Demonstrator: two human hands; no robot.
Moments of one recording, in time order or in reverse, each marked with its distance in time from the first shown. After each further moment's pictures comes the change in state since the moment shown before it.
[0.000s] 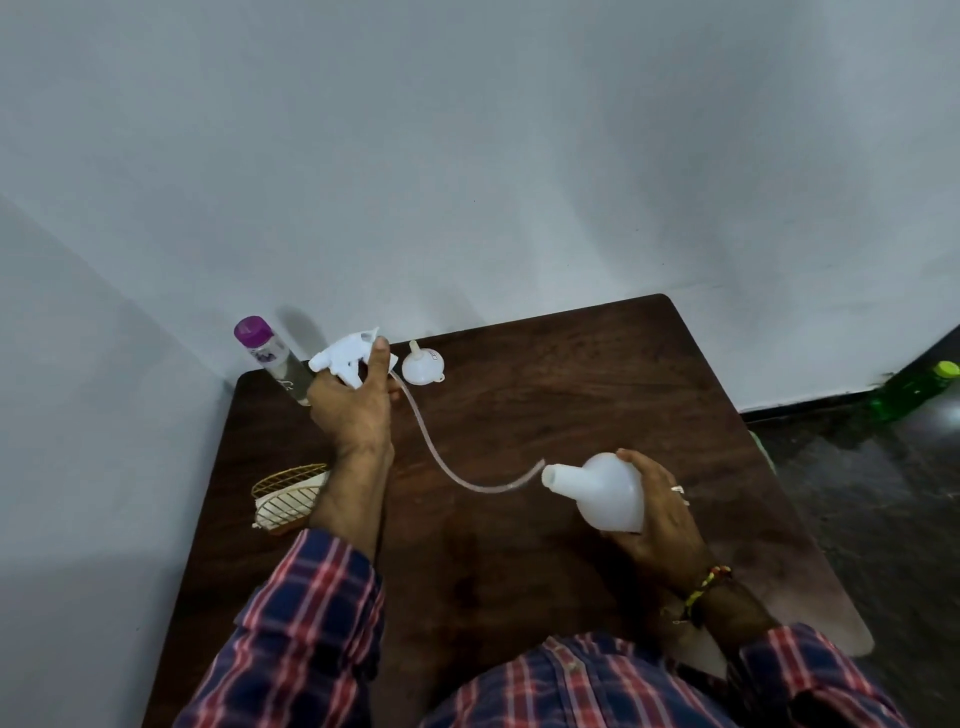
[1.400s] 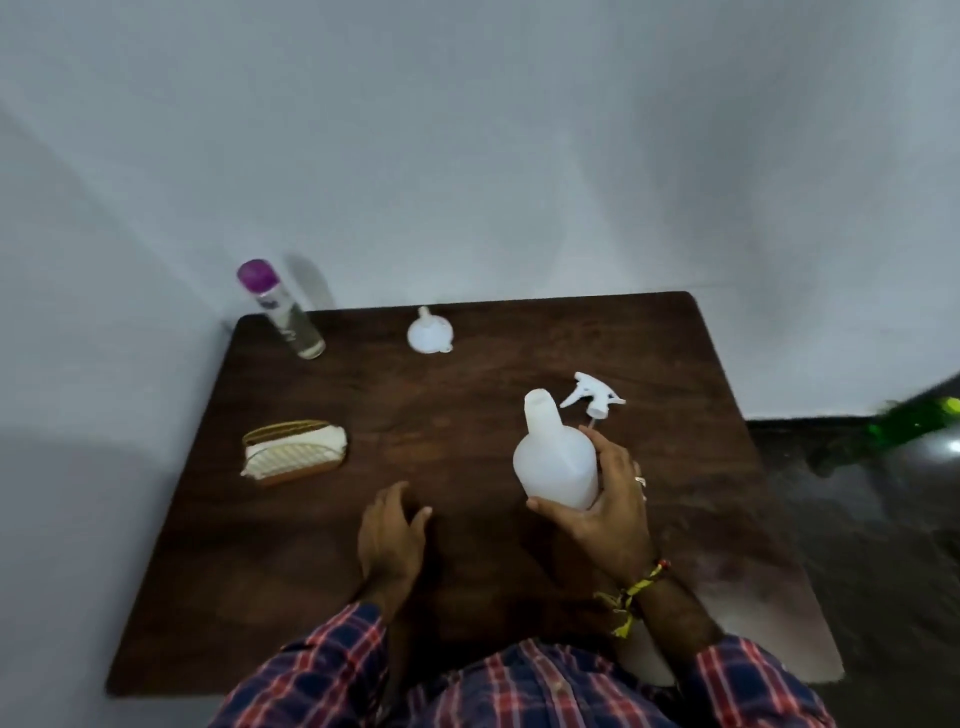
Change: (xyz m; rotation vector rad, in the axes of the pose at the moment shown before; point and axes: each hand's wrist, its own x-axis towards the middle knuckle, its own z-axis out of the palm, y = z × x) left_hand -0.054 -0.206 -0.090 1.013 -0.390 0.039; right_hand 0.024 -0.068 0.027 0.070 0.013 0.140
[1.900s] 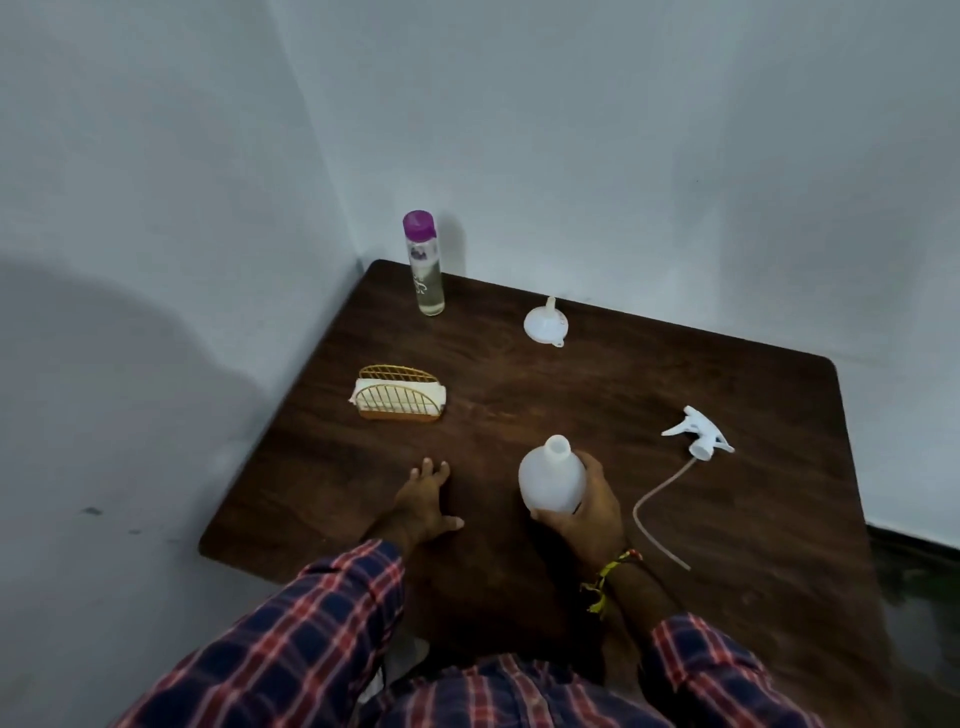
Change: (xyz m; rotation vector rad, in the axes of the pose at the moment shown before) left_hand 0.024 -0.060 -0.045 0.225 -0.515 -0.127; right_hand 0.007 -0.014 0.110 0.014 -0.387 0.060
